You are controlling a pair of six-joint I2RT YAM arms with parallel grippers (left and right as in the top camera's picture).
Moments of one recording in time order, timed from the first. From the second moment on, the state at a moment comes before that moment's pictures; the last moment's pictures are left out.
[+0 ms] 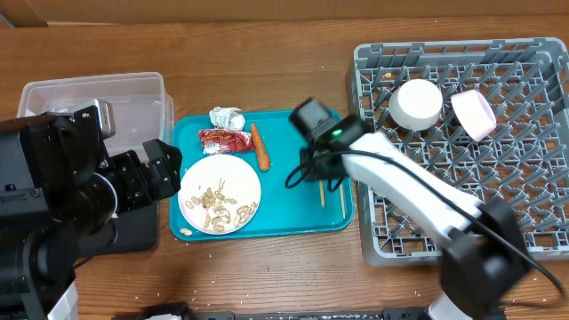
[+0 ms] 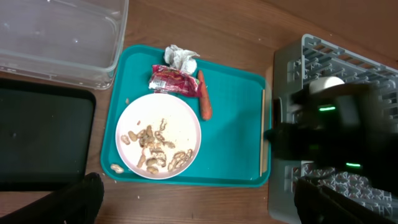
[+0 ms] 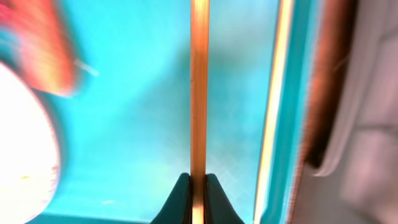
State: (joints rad) left arm 0.10 1.15 1.82 -1.55 0.27 -0.28; right arm 0.64 1.77 1.43 -0.98 0.07 0.55
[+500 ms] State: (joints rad) left arm 0.10 1.15 1.82 -1.55 0.27 -0.28; right arm 0.38 1.68 1.49 -0.83 0.25 0.28
